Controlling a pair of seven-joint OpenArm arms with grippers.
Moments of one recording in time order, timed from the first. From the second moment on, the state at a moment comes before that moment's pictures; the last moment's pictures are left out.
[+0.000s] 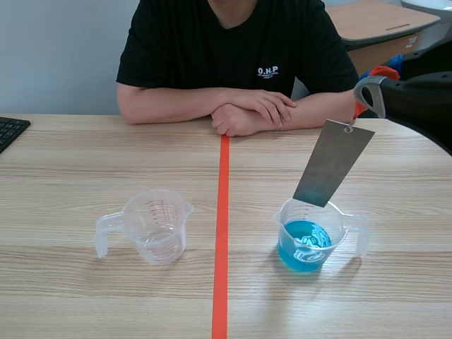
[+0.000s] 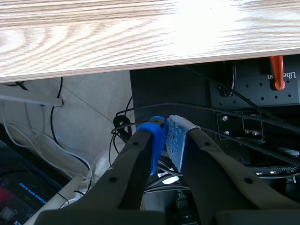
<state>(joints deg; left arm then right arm) 68.0 -22.3 -7.9 97.0 -19.0 -10.9 -8.0 -28.9 38.0 21.3 129.4 31.0 45.5 -16.4</state>
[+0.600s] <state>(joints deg) 68.0 -22.3 -7.9 97.0 -19.0 -10.9 -8.0 -28.9 38.0 21.3 129.4 31.0 45.5 -16.4</state>
